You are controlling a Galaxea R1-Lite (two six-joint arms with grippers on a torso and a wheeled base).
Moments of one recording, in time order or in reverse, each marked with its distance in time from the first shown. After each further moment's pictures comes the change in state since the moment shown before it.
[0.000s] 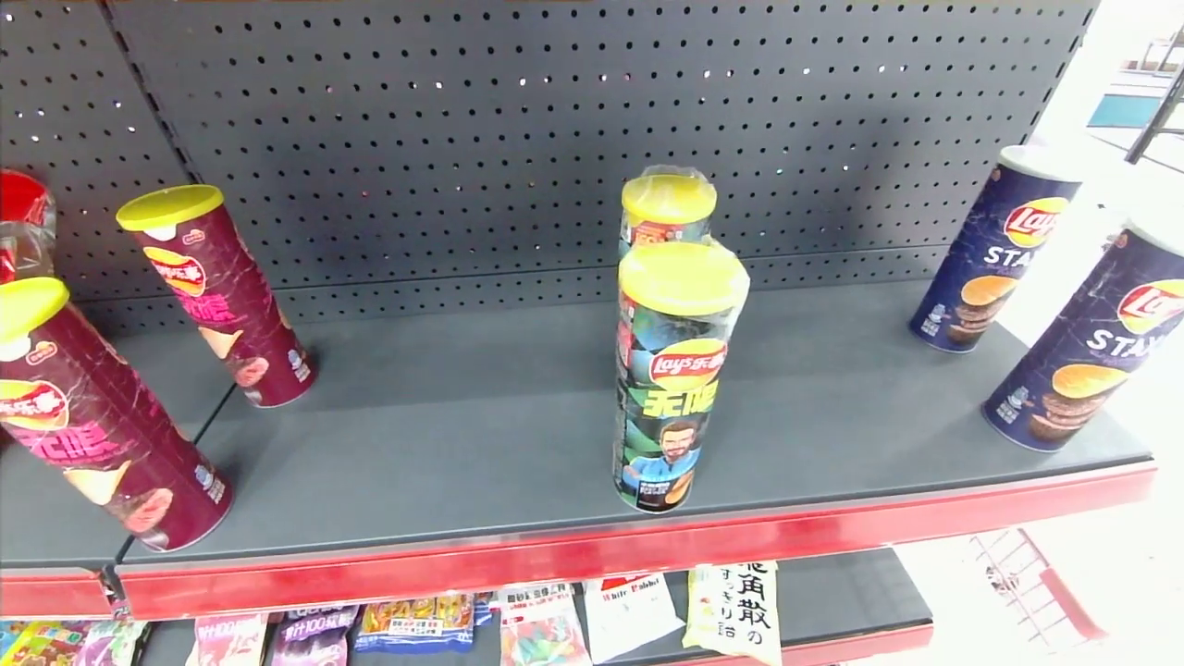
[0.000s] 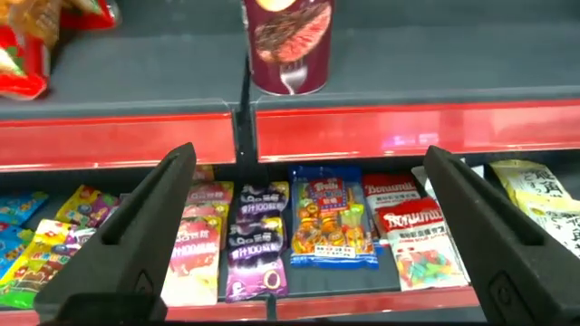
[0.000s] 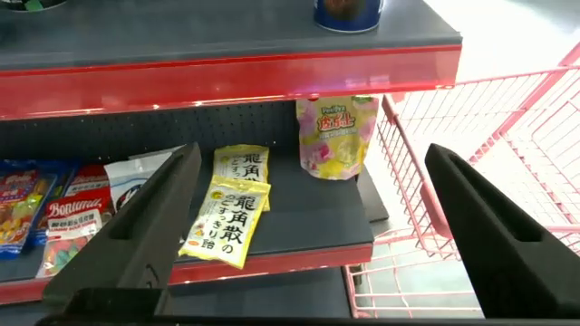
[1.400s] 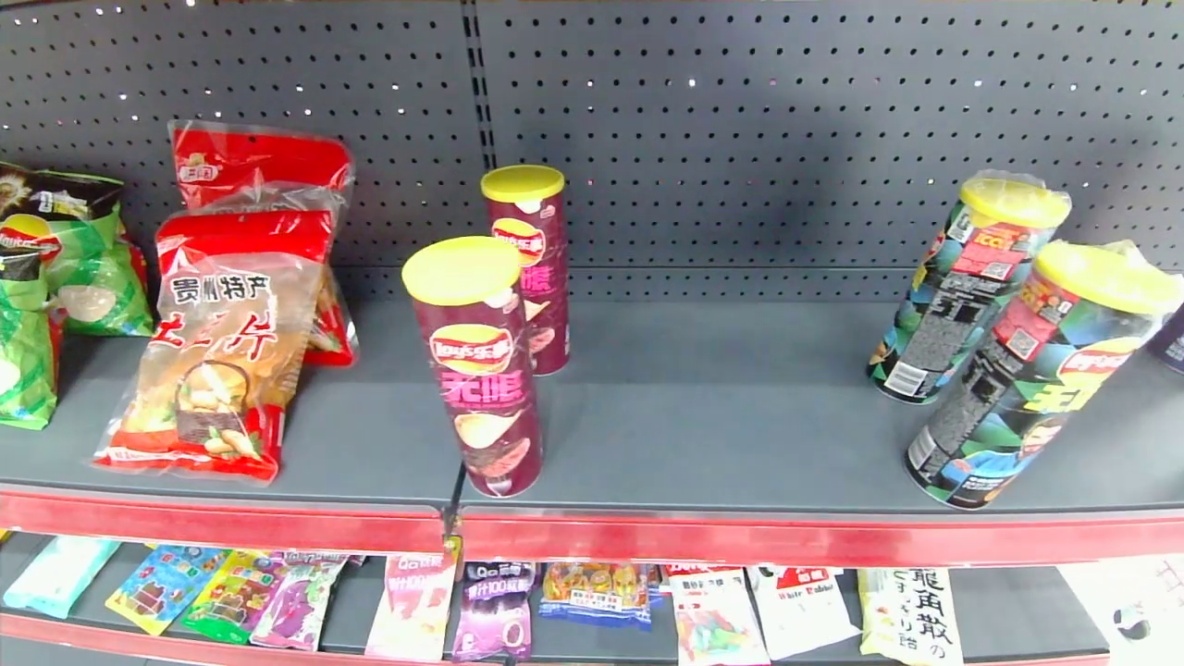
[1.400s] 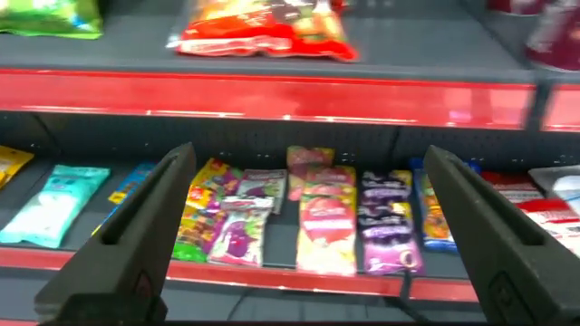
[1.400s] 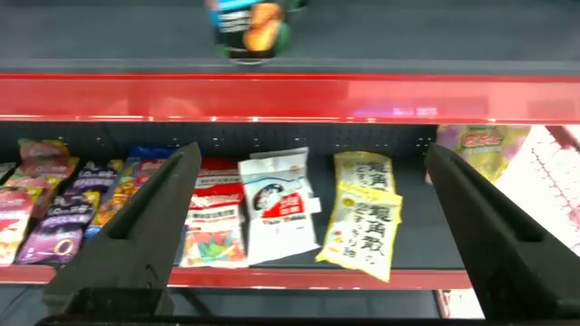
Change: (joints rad) left arm 0.000 0.000 0.000 0.000 0.000 0.000; right arm 0.000 0.000 0.000 0.000 0.000 -0.001
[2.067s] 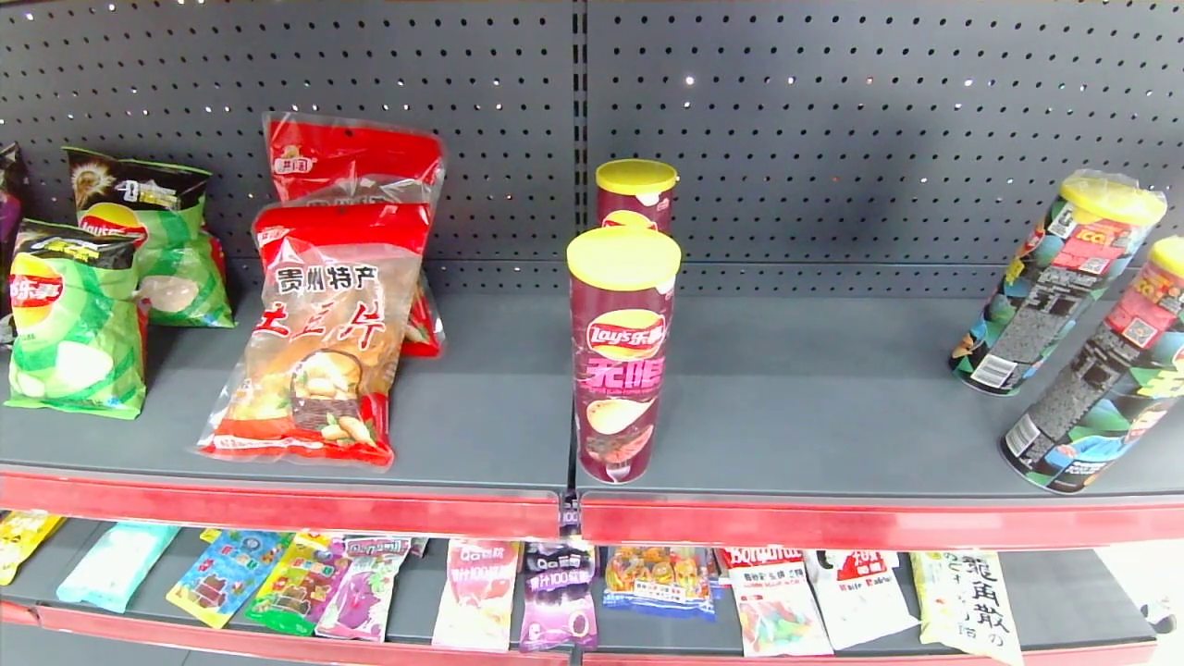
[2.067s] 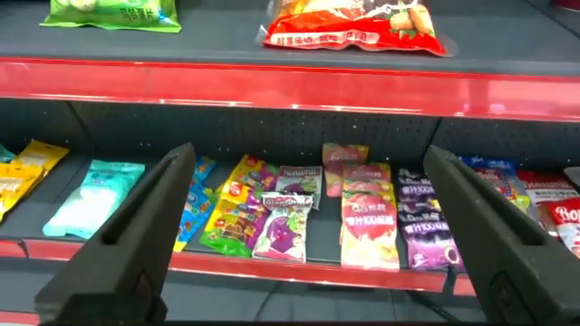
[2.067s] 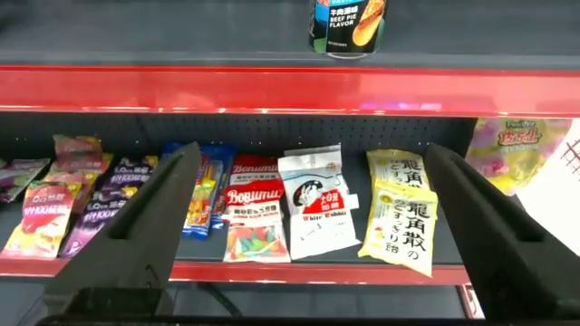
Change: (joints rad) left arm 0.000 0.000 0.000 0.000 0.000 0.000; right arm 0.000 0.000 0.000 0.000 -0.002 -0.001
